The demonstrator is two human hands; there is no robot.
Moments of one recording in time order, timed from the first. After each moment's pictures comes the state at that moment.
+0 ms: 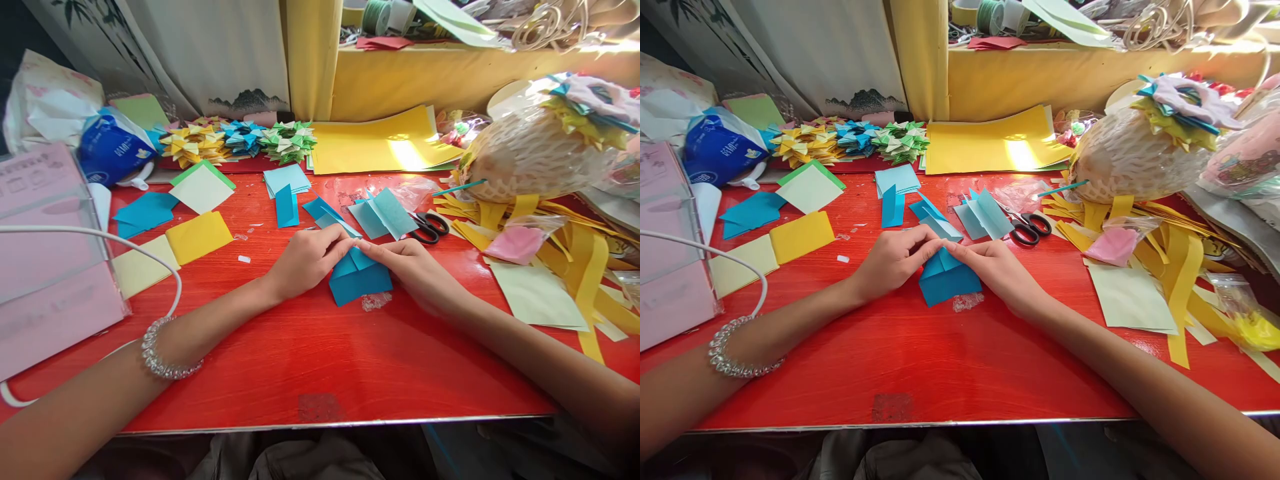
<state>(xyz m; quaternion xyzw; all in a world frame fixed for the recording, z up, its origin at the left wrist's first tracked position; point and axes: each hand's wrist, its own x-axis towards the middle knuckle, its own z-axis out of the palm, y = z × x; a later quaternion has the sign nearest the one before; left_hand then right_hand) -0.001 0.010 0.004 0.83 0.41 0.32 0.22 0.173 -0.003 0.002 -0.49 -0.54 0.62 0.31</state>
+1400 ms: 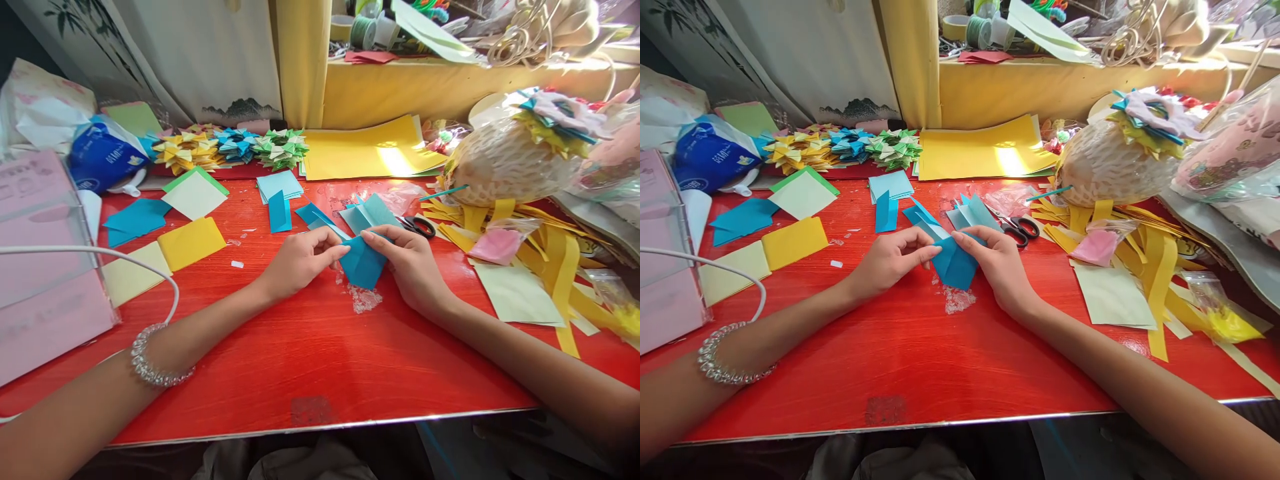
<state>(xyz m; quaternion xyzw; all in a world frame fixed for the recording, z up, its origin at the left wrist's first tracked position) 0.000 0.013 0.002 0.73 0.40 0.36 0.42 0.174 0.003 -0.005 -0.46 -0.53 0.52 0.48</state>
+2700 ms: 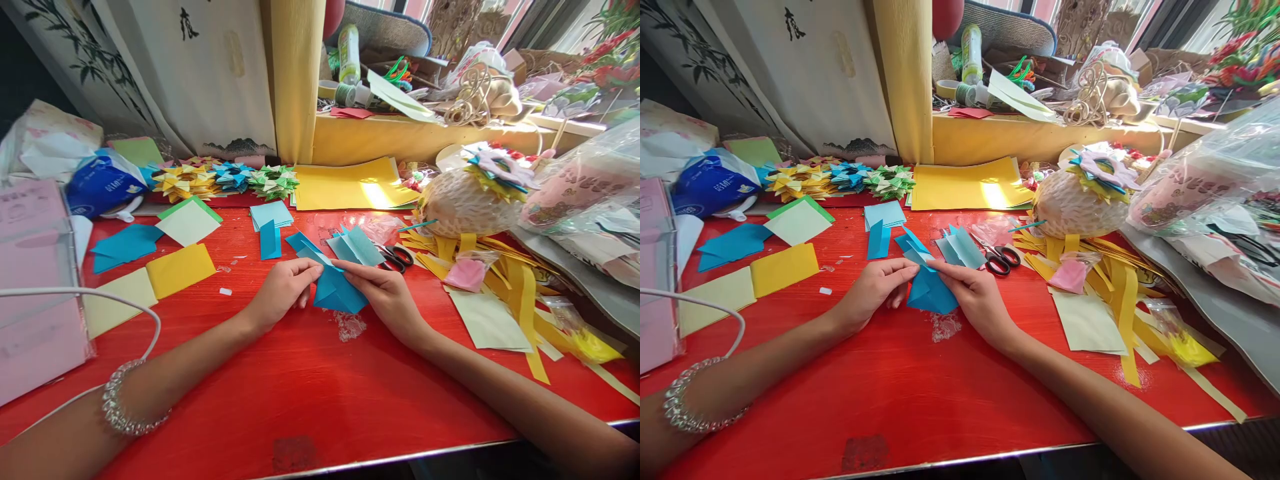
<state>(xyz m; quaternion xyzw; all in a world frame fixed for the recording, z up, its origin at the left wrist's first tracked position) 0.001 0.010 0.004 0.61 0.46 0.36 0.53 0.177 -0.003 -0.002 -0.45 -0.67 0.41 0.42</state>
